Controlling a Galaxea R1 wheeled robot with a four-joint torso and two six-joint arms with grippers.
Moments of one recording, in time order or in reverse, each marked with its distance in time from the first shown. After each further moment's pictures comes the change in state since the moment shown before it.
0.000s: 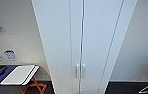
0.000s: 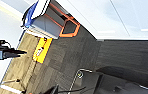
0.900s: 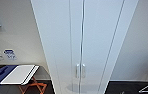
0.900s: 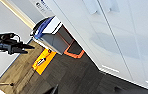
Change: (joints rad) left arm -0.370 -0.042 0.081 -0.009 0.139 -0.005; right arm 0.406 -0.010 0.079 0.067 -0.160 0.008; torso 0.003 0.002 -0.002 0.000
